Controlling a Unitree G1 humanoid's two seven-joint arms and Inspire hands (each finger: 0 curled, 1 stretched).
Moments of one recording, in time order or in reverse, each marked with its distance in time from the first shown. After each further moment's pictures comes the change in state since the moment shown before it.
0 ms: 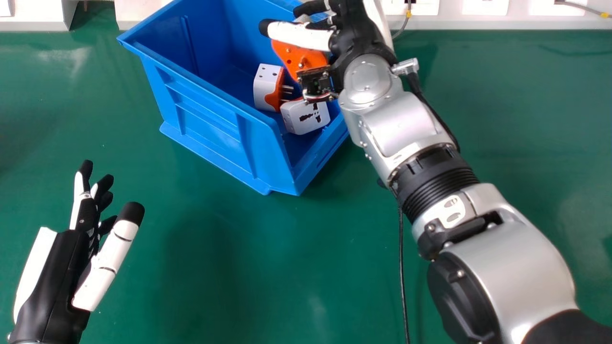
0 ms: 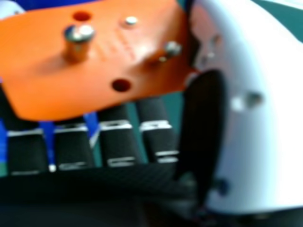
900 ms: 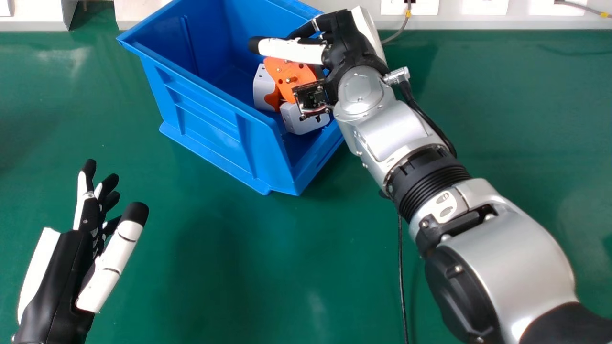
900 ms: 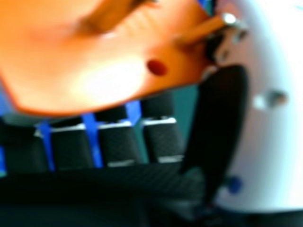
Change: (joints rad) left arm 0.017 -0.023 -0.008 -0.039 -0.004 0.012 0.000; right arm -0.020 -0.009 0.025 0.110 -0.003 -0.089 0.042
